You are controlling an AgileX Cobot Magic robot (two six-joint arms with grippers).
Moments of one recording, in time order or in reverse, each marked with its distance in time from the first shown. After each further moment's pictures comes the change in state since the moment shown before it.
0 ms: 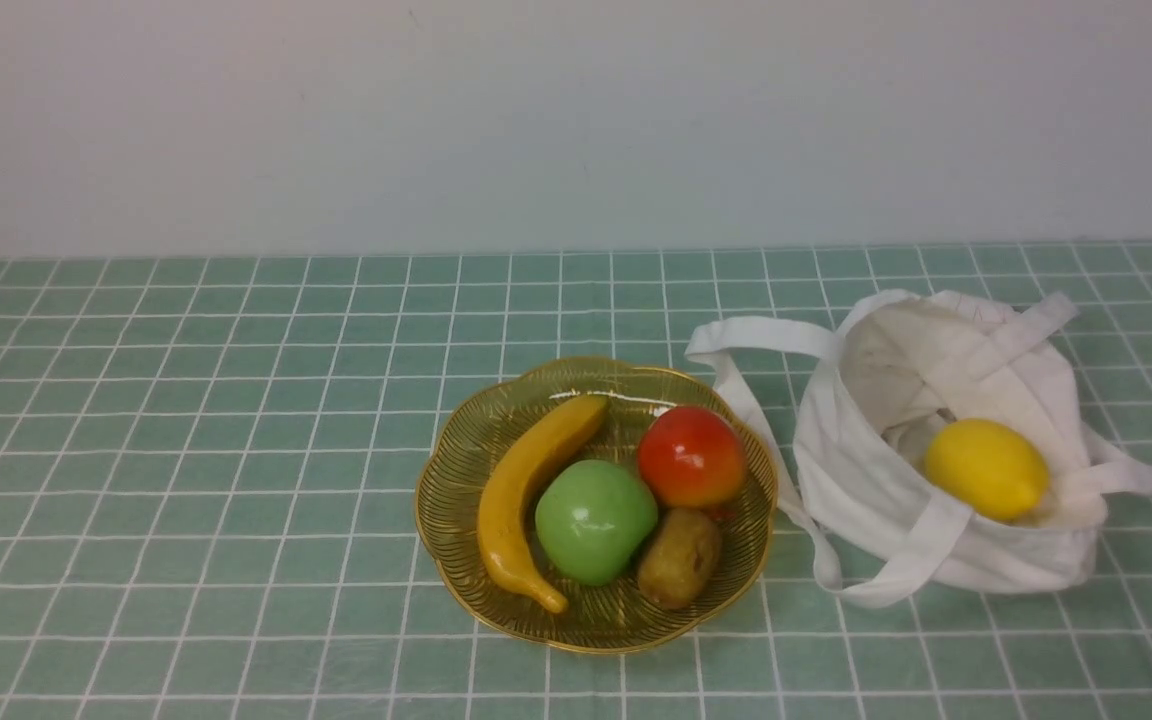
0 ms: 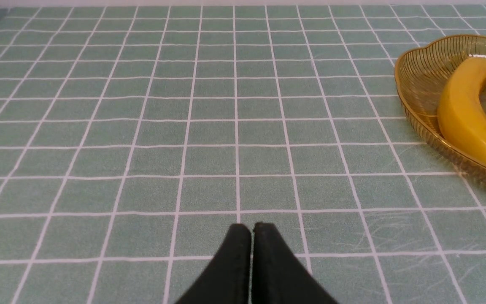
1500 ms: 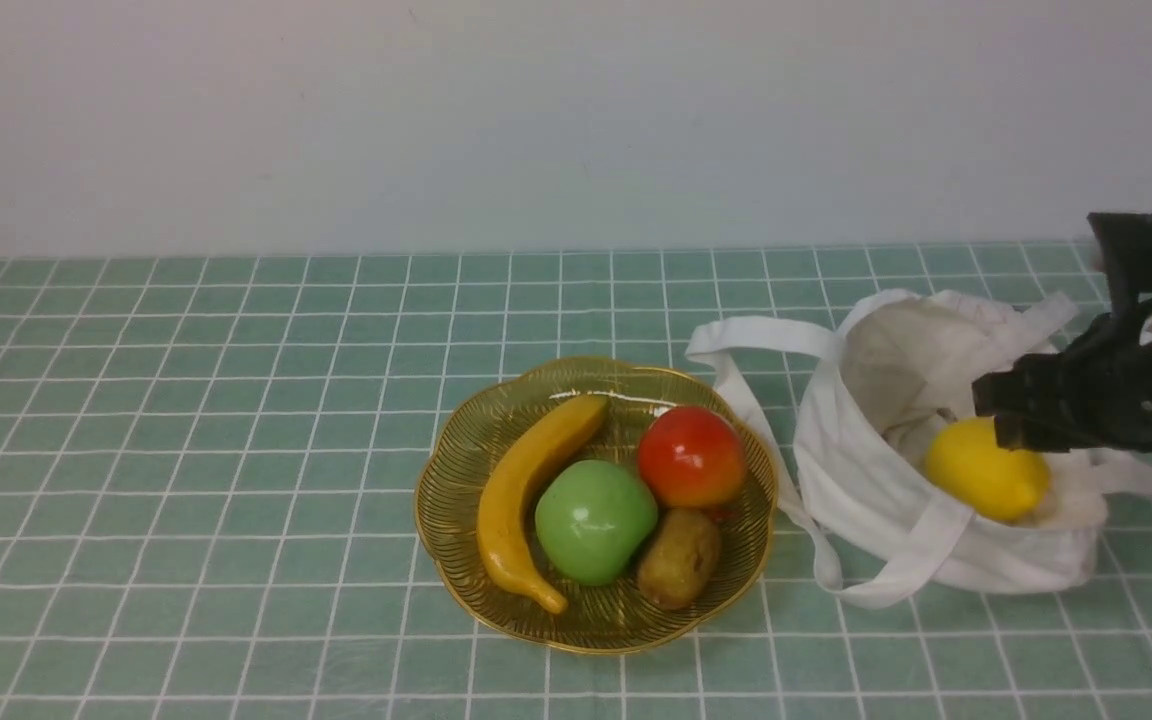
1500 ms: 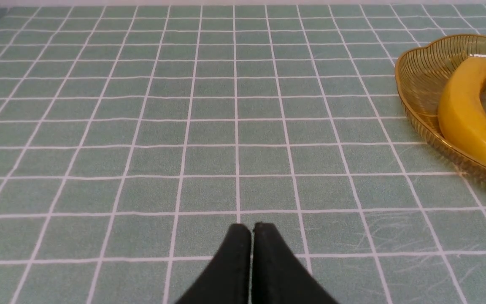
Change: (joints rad) right arm 0.005 1.625 -1.041 -0.628 0.385 -0.105; left arm 0.000 0.000 0.000 0.000 0.000 0.000
